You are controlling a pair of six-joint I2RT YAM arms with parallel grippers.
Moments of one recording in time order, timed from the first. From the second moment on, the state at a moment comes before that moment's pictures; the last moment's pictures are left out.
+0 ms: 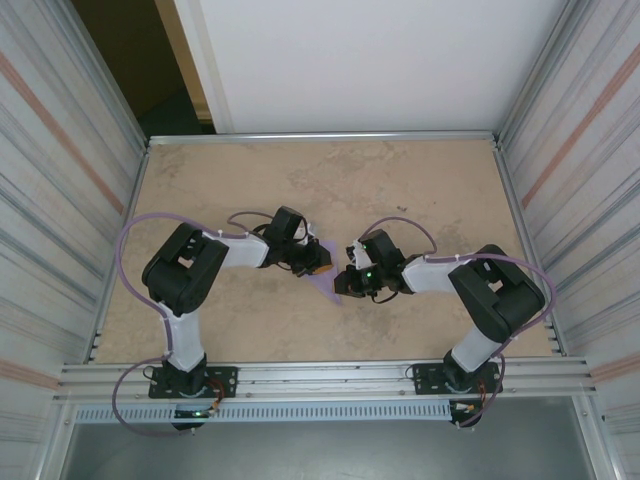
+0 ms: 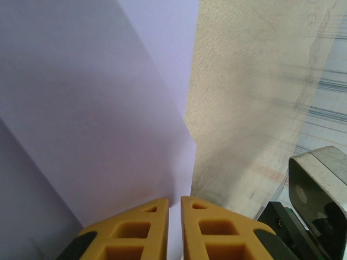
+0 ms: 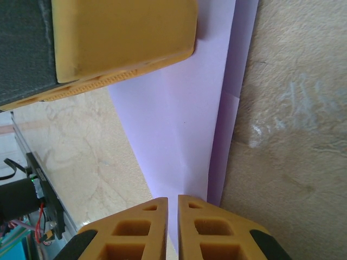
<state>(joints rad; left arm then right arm) -0.60 1.90 0.95 0.04 0.64 -0.92 0.64 1.64 0.63 0.07 -0.57 0.72</state>
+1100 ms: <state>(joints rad) -0.59 1.90 0.94 0.04 0.64 -0.92 0.64 1.50 0.64 -0.02 -0.48 0.73</state>
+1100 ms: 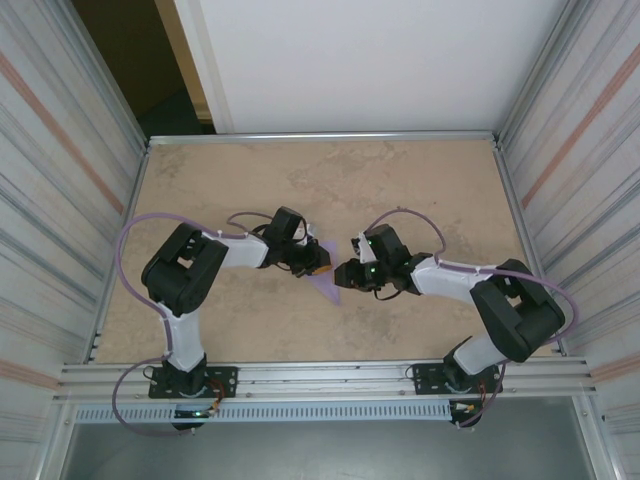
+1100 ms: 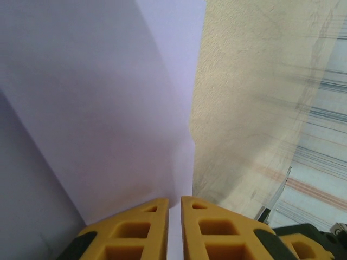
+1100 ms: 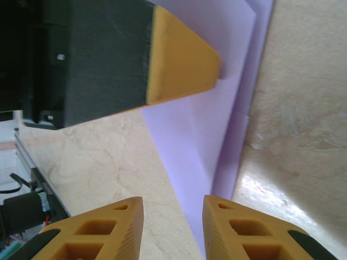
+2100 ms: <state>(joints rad) -0.59 1.89 0.93 0.04 0.63 -0.92 0.68 1.60 0.64 -0.03 -0.53 0.73</state>
